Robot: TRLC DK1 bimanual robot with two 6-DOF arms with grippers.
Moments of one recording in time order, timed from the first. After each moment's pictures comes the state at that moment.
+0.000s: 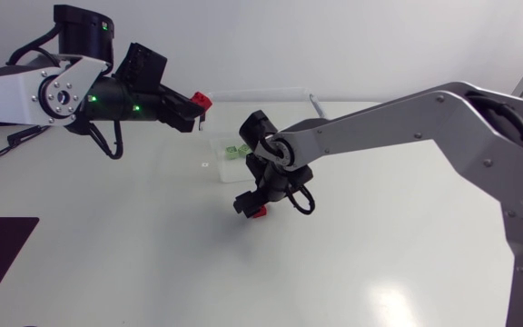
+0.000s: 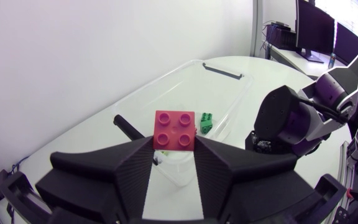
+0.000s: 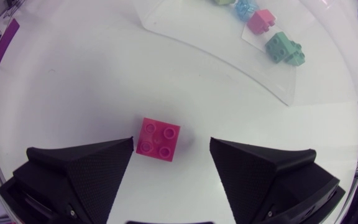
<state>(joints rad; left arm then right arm) -0.24 1.60 1.17 -0.10 0.35 0.33 0.65 2.14 1.45 -0.53 0.05 0.08</state>
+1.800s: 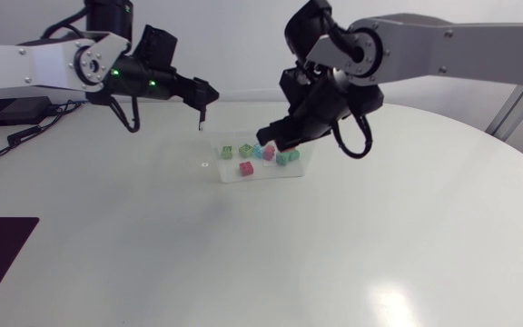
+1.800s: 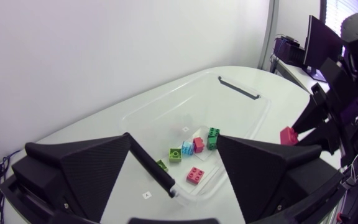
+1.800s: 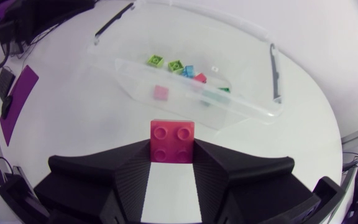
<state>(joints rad) -0.21 1.78 1.42 -0.17 0.37 0.23 0.56 1.80 1.53 -0.71 0.05 0.08</state>
